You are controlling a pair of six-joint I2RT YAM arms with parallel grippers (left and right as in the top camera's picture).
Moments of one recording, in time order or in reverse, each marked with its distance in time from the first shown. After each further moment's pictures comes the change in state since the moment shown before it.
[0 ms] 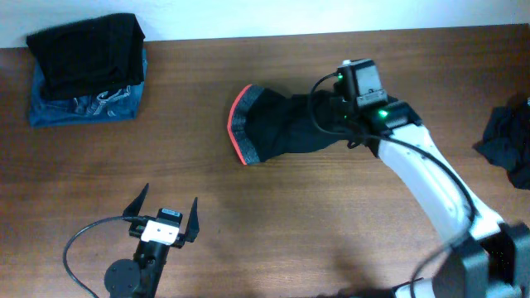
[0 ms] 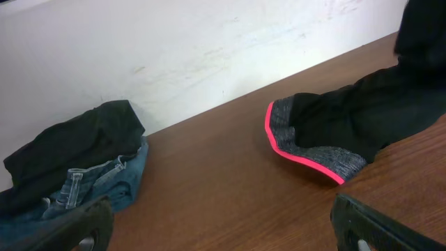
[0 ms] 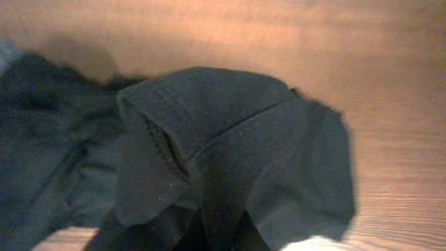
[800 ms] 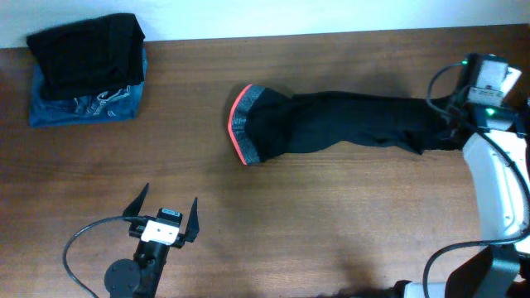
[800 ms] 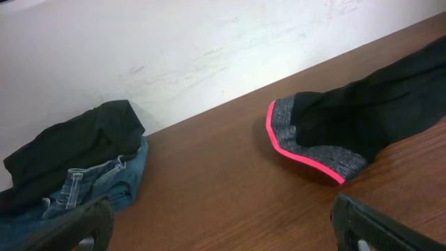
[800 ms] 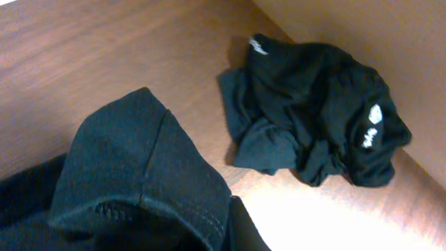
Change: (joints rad) left arm 0.000 0.000 0.000 0.000 0.000 0.000; right arm -0.536 -0.056 0.000 -0.017 0.250 0.091
